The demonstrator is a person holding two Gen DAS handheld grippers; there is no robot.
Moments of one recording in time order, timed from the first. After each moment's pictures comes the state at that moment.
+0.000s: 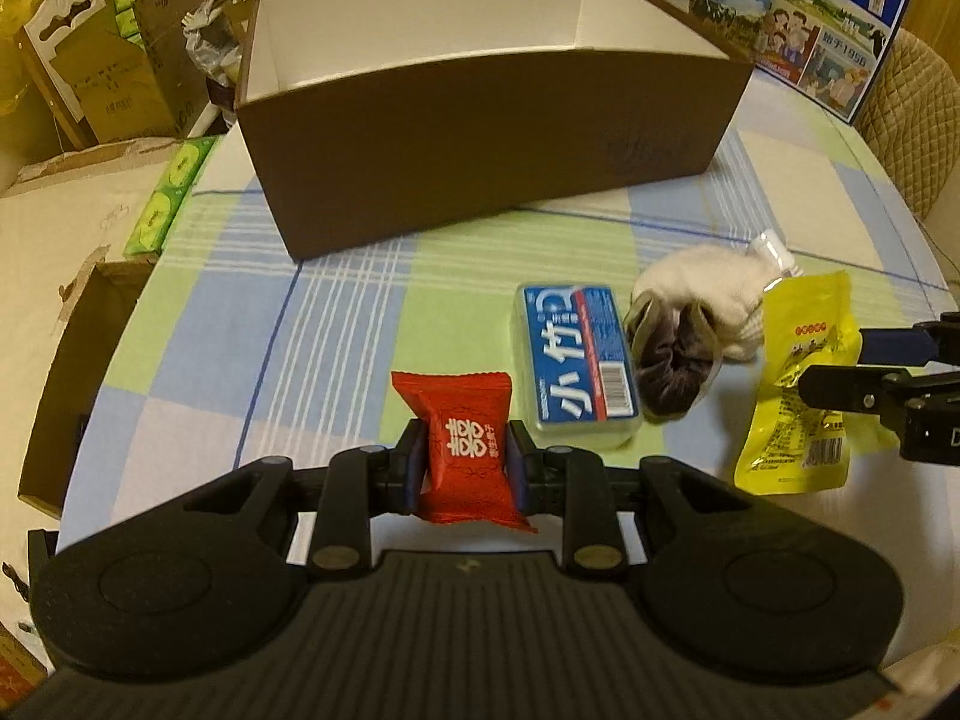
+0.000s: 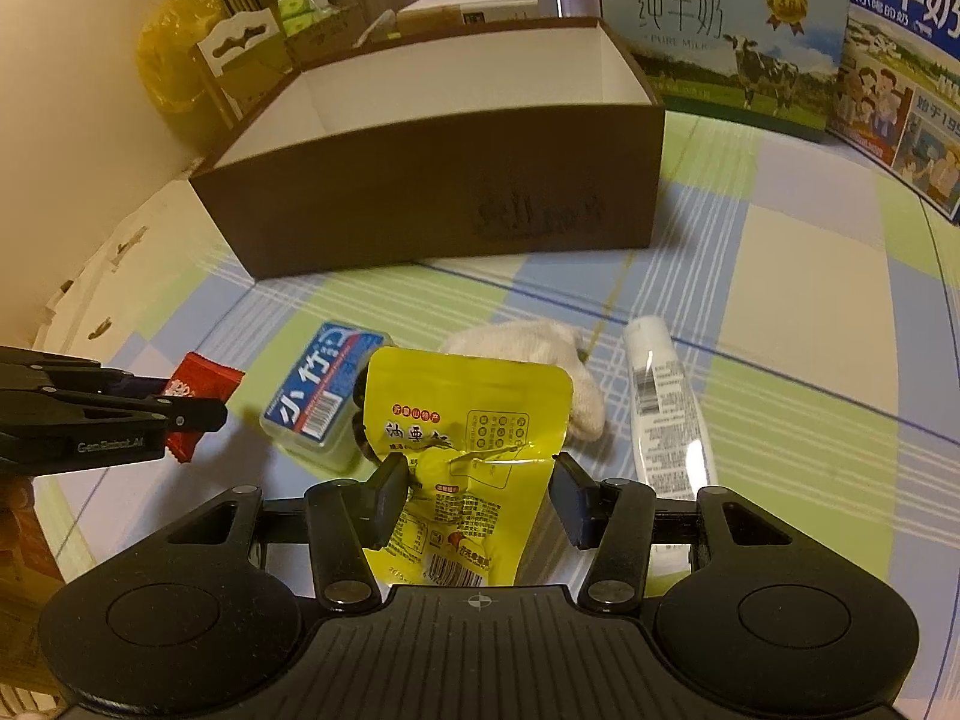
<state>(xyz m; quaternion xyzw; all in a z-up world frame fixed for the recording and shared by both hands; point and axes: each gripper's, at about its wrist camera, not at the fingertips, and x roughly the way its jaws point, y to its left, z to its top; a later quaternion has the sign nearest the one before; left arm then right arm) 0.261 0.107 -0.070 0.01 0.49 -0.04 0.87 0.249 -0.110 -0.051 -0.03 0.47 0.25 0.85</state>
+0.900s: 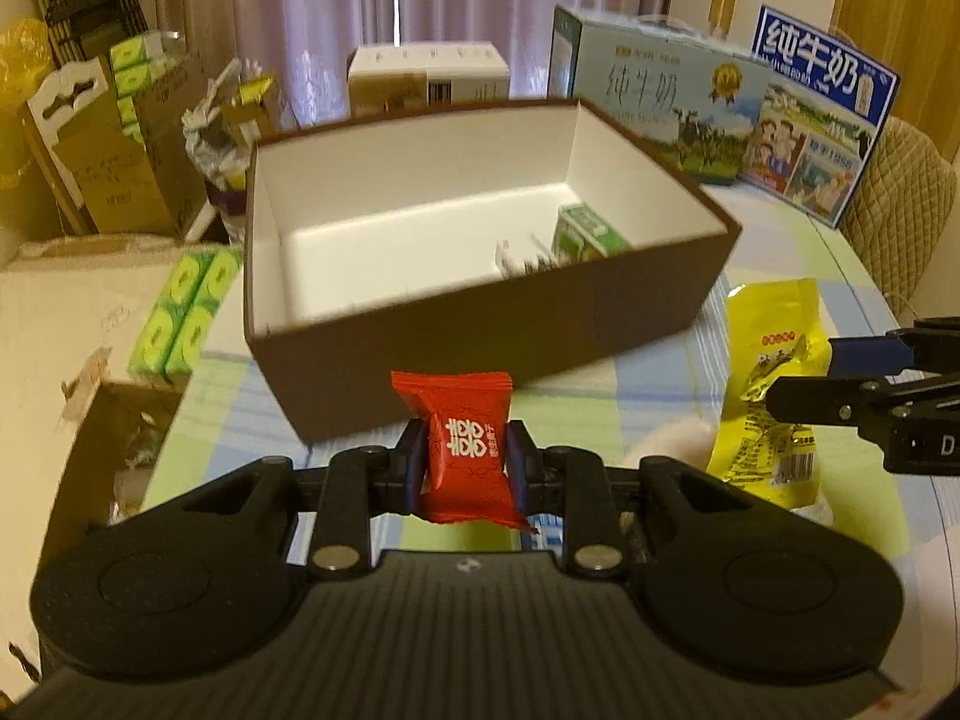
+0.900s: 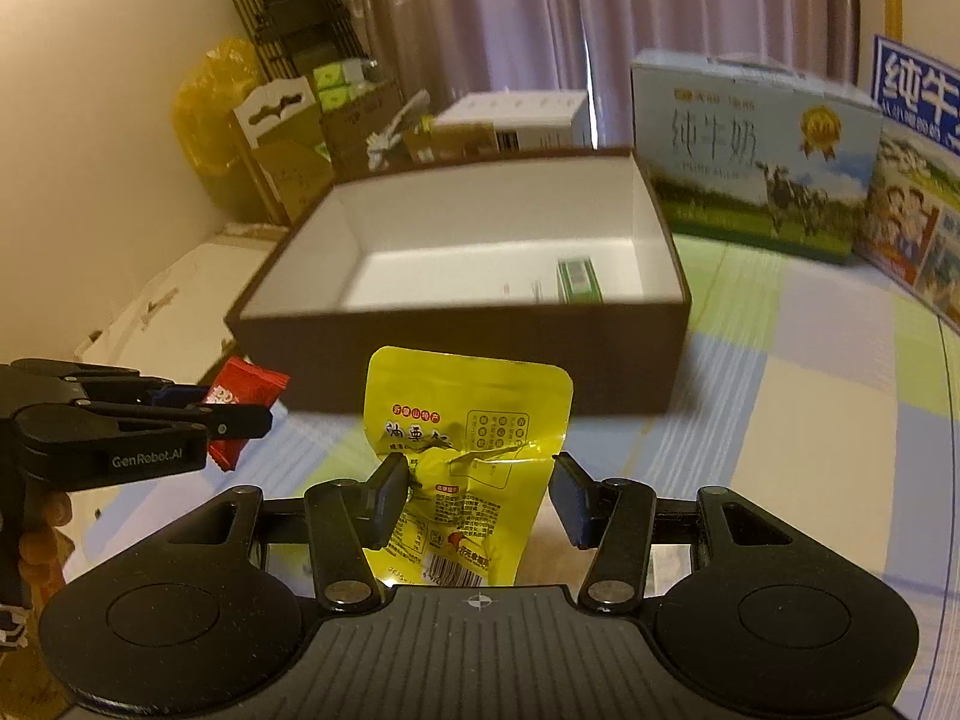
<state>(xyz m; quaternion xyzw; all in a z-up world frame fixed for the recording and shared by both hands) 0.308 0.107 -0.008 0.01 0.41 -0.04 0.91 0.296 -0.094 0.014 -0.02 0.40 0.29 0.87</state>
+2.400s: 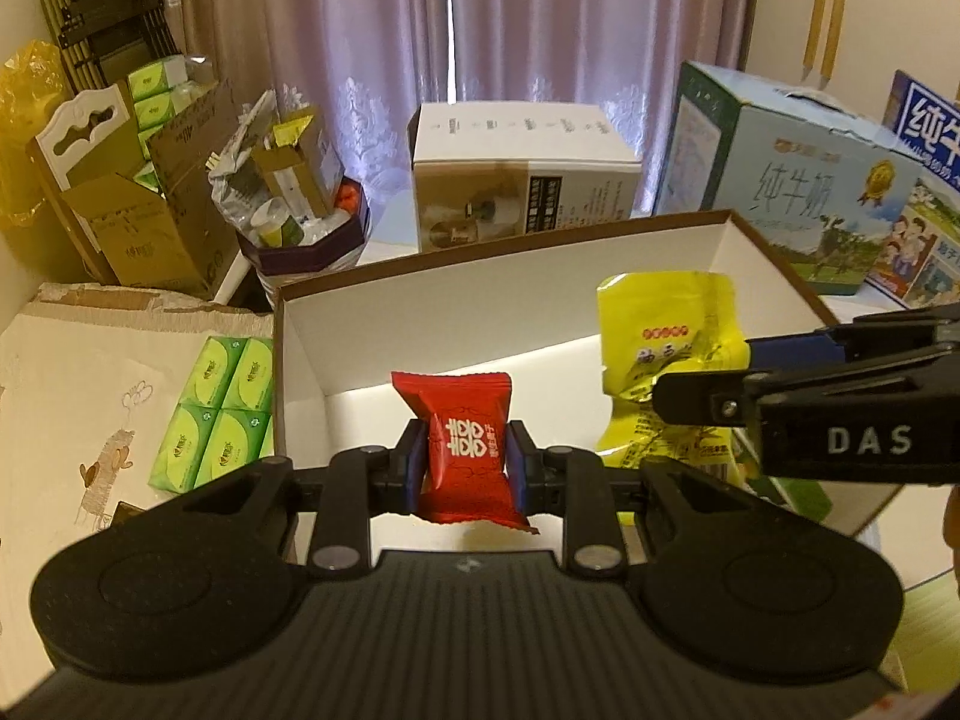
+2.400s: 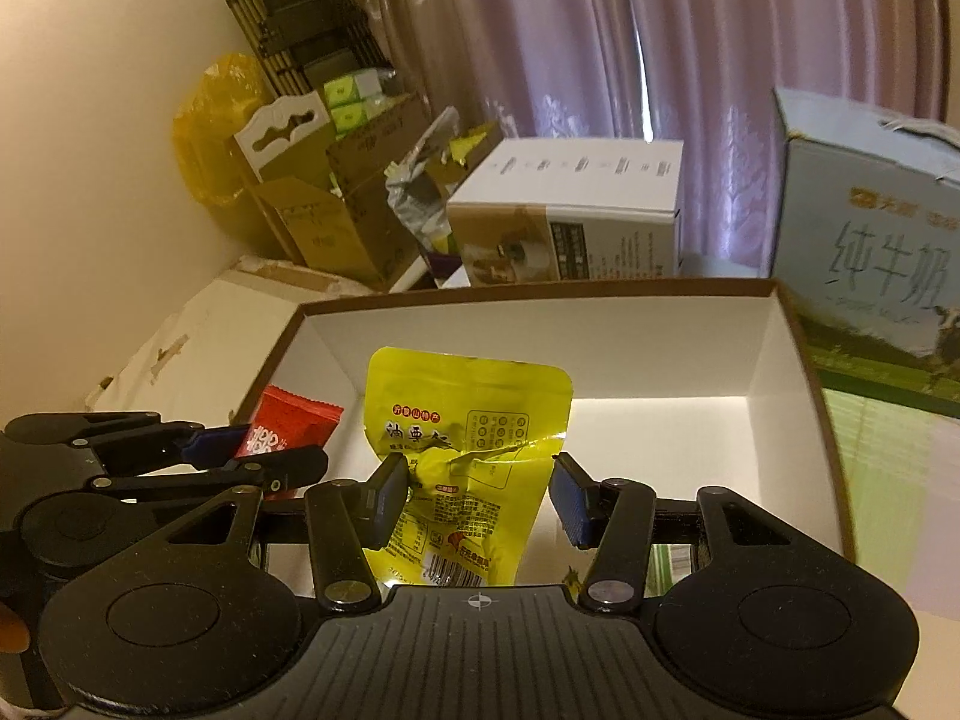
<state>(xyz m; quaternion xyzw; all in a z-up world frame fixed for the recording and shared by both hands) 0.492 0.151 -0.008 0.01 0.40 0.00 0.91 0.501 0.022 0.004 -0.01 0.41 0.33 0.85</state>
